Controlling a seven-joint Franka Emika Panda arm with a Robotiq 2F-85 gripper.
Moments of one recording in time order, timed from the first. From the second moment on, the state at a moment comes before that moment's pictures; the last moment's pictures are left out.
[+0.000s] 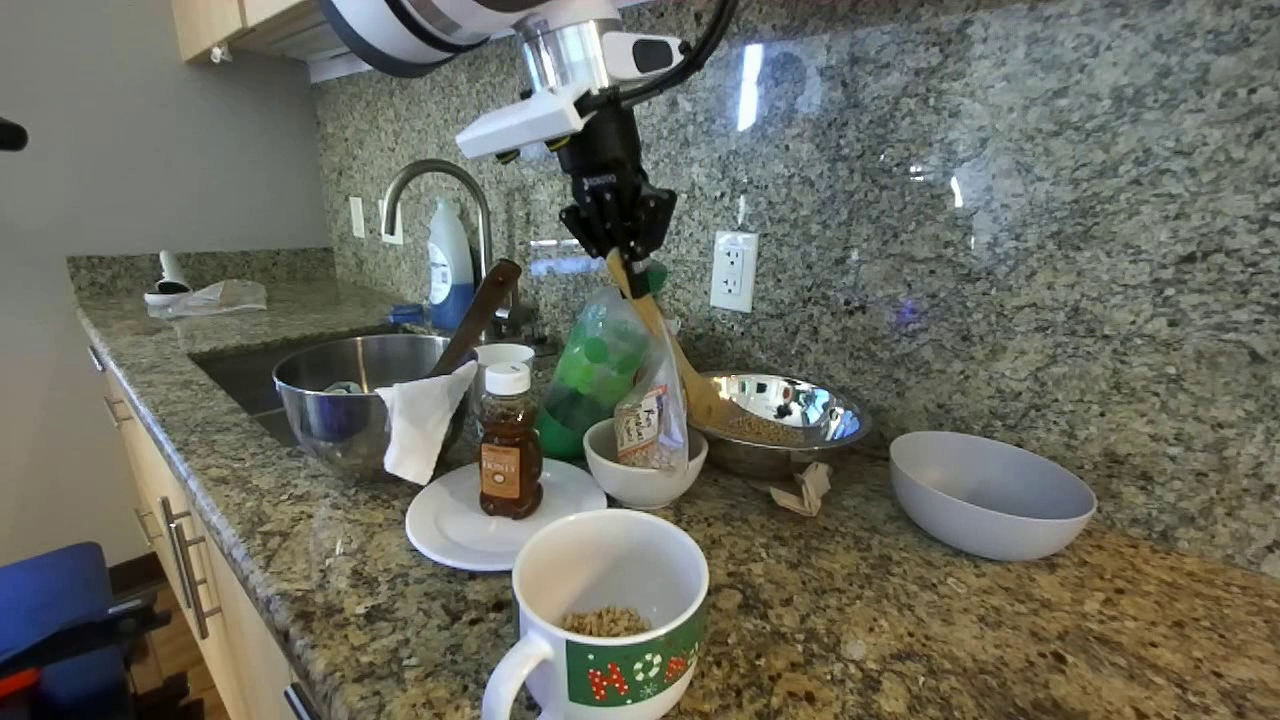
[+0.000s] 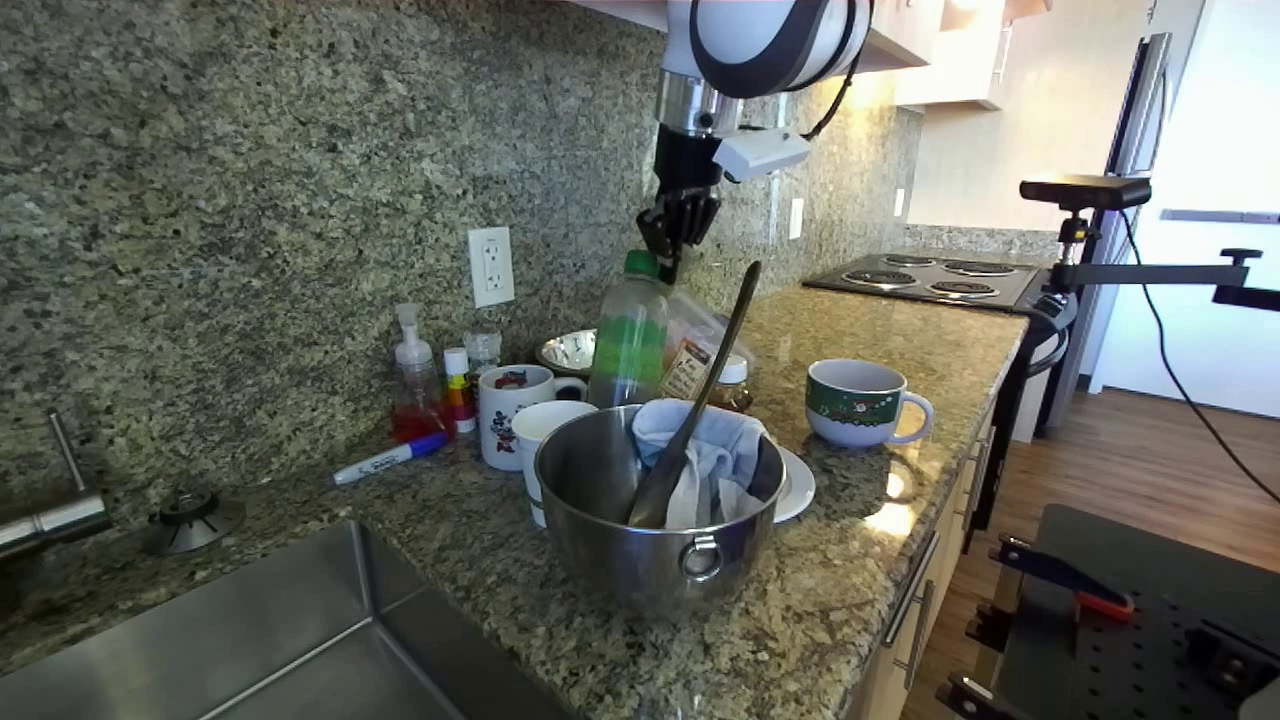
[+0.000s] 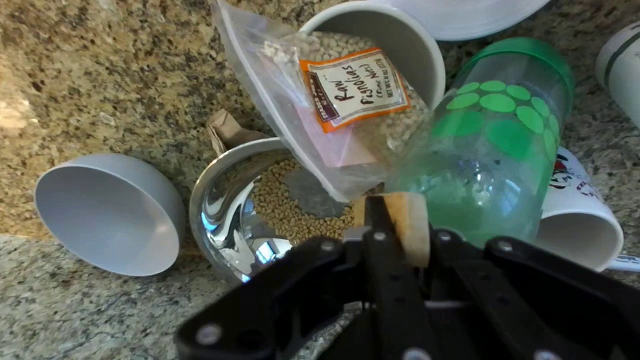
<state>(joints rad) -0.04 0.02 -0.05 -2.24 -0.21 2.56 0.02</state>
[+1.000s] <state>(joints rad) -0.04 0.06 -0.10 -2.23 -0.54 2.59 0.28</state>
